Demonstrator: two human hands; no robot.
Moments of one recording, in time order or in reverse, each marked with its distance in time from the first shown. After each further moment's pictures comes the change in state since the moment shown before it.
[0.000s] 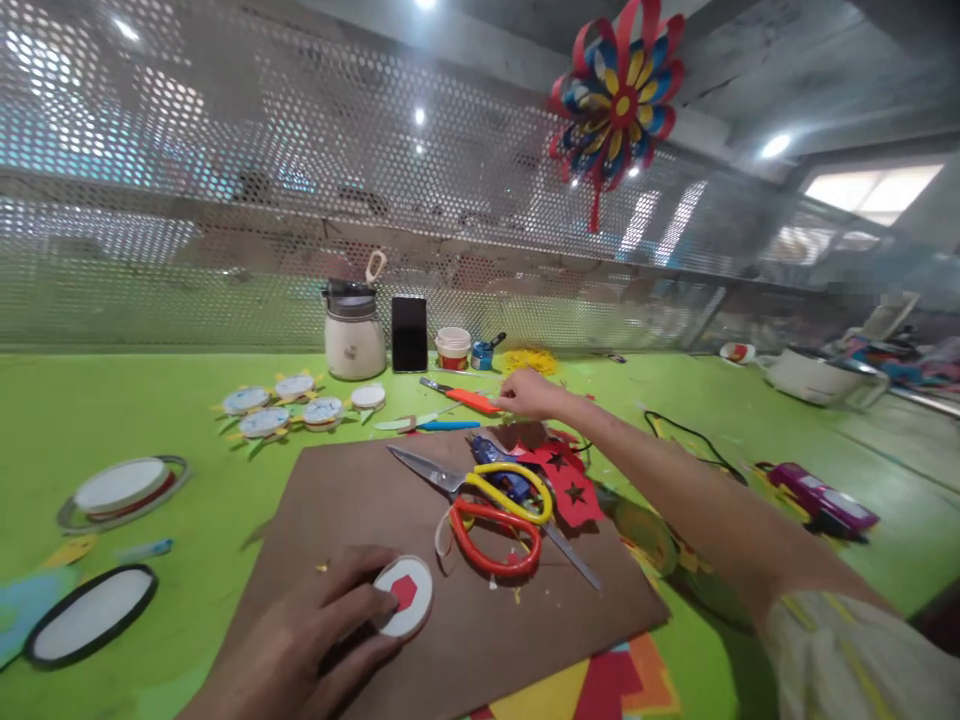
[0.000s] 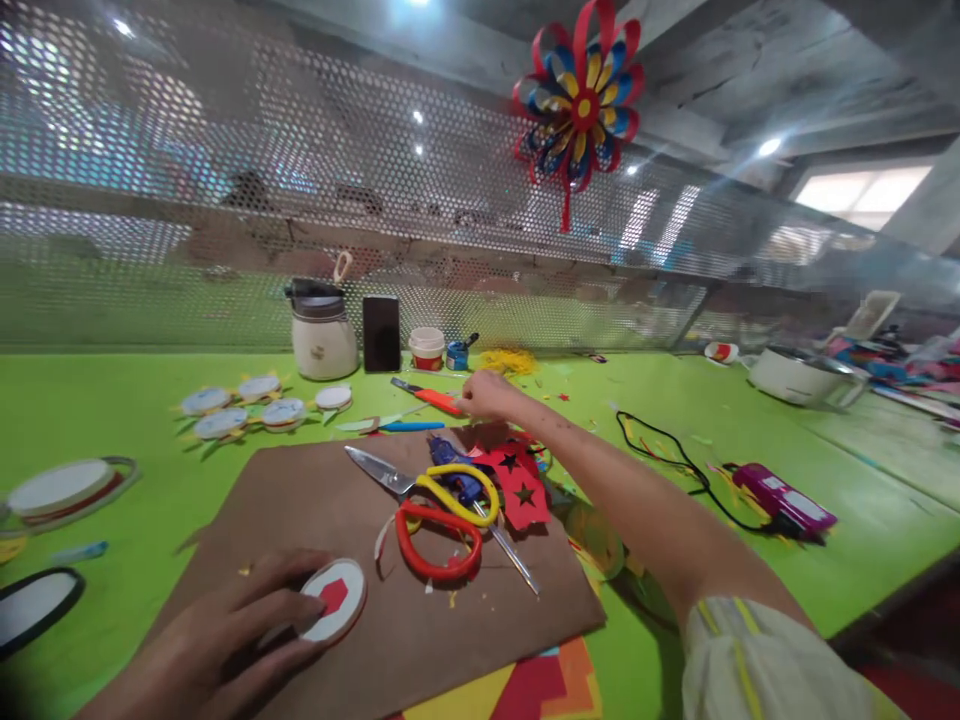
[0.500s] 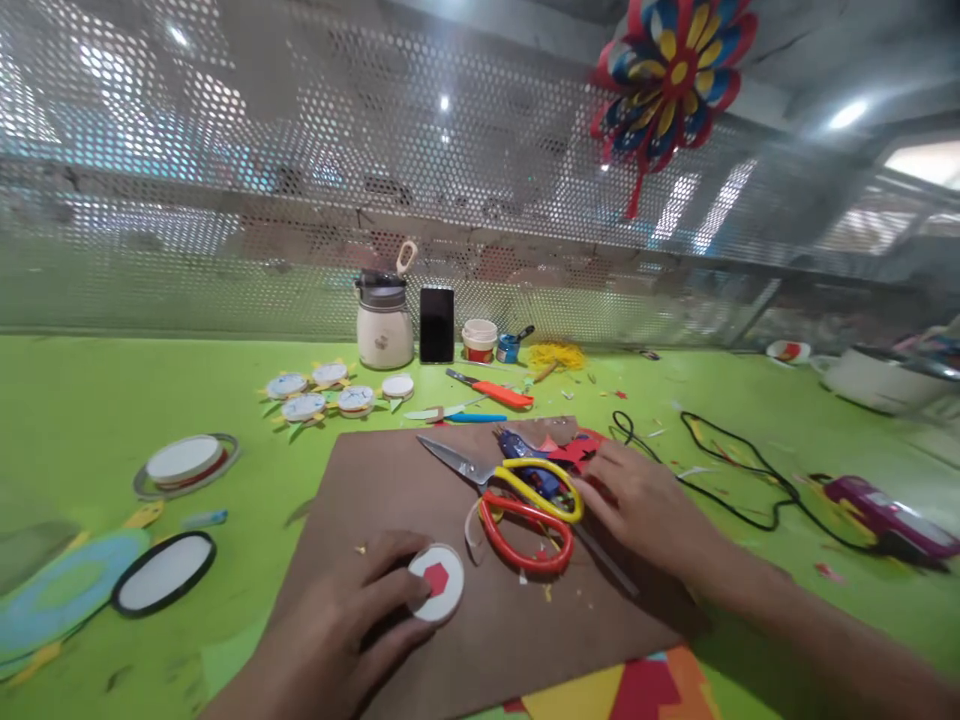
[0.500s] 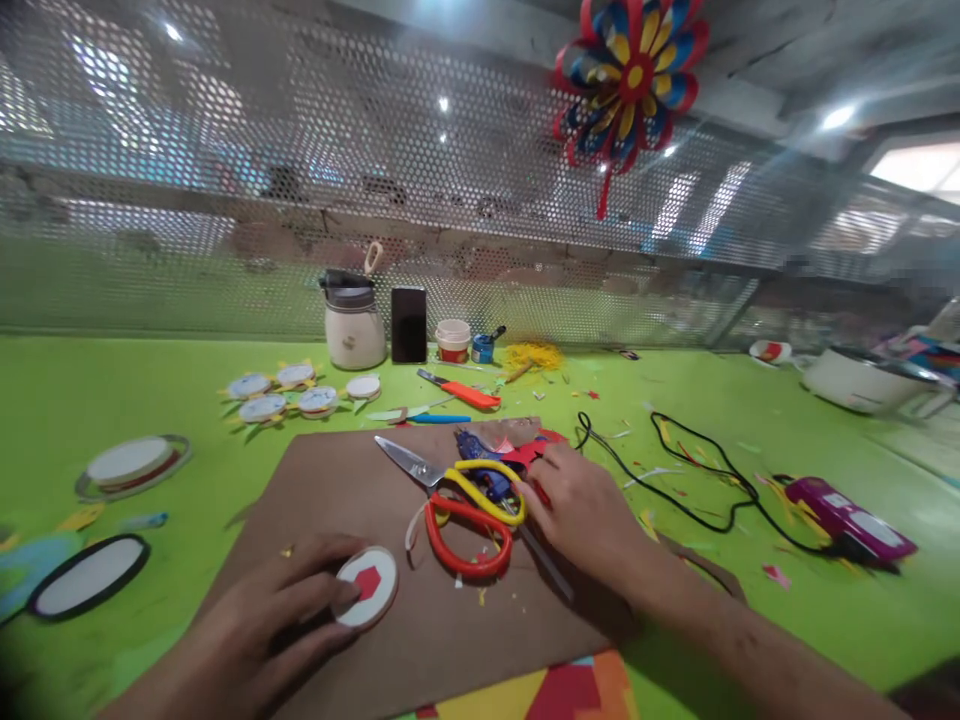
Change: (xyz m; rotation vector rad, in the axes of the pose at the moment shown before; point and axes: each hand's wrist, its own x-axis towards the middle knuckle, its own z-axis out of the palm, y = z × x) left_hand 0.002 0.012 -0.004 -0.020 -0.014 -0.050; right_hand -0.160 -0.025 0.036 -0.138 0.302 -0.082
